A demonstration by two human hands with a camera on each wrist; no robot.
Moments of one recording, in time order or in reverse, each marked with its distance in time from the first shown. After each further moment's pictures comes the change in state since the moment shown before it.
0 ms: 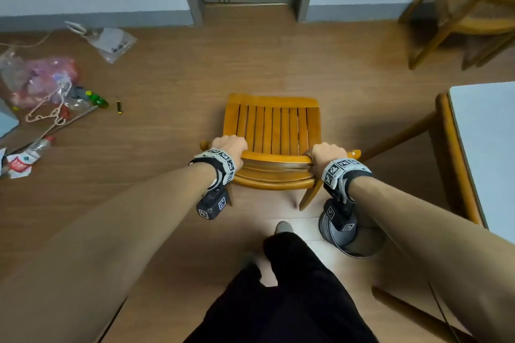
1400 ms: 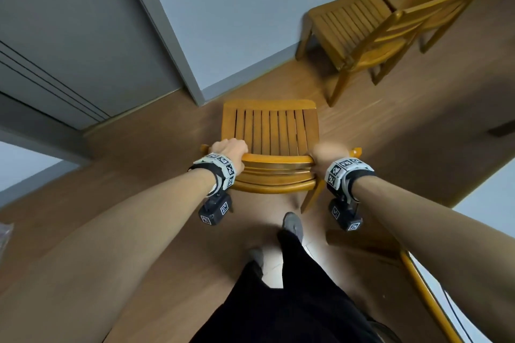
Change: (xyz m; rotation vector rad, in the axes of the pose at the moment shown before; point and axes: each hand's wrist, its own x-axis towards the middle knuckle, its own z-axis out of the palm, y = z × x) left_hand 0.581 0.223 -0.453 0.255 0.018 0.390; right_hand 0.389 0.418 -0.338 0.251 0.036 0.422
